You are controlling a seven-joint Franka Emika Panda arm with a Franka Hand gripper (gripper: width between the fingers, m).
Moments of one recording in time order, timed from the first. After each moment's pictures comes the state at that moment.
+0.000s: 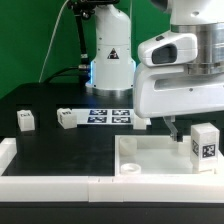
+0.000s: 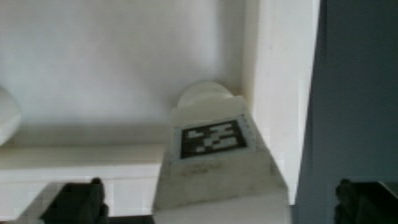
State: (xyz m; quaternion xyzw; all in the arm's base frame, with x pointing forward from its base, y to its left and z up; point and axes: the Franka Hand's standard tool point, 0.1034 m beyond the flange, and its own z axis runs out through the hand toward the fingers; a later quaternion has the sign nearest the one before) arm 0.641 0.115 0.081 -1.00 -0.01 0.01 0.05
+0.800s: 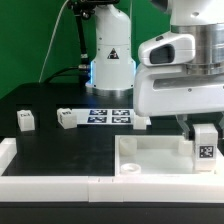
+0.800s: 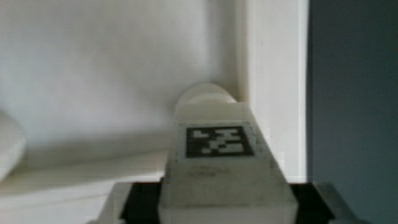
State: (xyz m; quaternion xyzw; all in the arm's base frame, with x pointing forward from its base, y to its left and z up) arm 0.641 0.116 0.081 -0.99 0.13 0.02 0.05
